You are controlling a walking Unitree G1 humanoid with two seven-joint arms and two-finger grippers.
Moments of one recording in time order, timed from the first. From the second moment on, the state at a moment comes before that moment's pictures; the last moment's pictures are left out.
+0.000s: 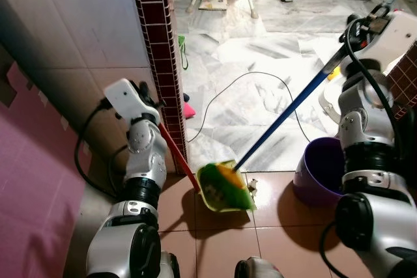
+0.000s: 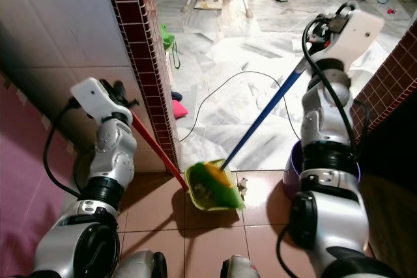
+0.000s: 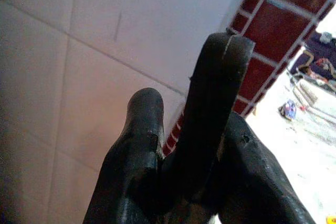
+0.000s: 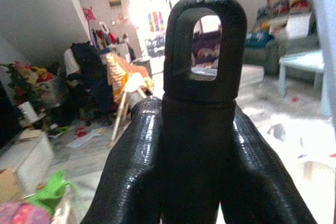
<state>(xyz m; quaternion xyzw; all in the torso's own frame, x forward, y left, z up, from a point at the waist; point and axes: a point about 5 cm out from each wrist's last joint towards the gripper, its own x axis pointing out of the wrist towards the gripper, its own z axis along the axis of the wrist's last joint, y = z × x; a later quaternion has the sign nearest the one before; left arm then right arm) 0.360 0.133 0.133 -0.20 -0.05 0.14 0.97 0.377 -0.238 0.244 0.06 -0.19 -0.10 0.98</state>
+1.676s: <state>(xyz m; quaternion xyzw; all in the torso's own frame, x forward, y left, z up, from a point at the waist) 0.332 0.151 0.189 -0.15 -0.13 -0.03 0.98 0.290 -0.155 0.088 -0.11 -0.04 0.07 0.99</state>
